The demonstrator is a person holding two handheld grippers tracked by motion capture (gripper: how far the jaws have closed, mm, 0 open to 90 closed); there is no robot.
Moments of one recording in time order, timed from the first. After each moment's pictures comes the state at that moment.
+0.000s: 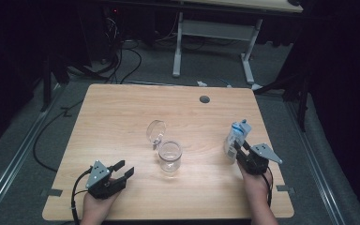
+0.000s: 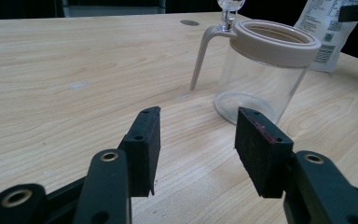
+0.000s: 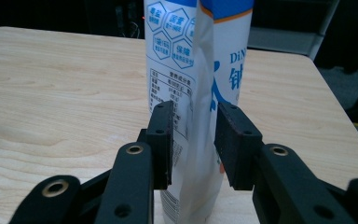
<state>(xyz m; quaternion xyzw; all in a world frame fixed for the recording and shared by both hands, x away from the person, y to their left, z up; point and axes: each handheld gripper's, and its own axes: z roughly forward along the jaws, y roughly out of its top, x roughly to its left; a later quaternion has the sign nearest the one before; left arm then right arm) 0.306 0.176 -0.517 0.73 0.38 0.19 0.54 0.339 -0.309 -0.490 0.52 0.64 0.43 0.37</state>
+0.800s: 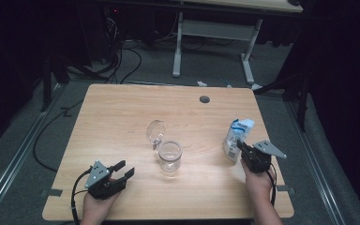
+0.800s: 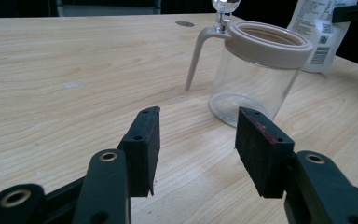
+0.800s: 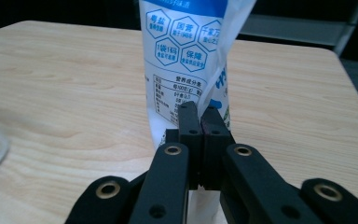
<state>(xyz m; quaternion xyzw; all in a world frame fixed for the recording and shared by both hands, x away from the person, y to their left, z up) 0.305 0.176 -0.517 0.72 0.38 0.18 0.55 0.343 -0.320 -0.479 0.51 0.67 0.44 0.32</state>
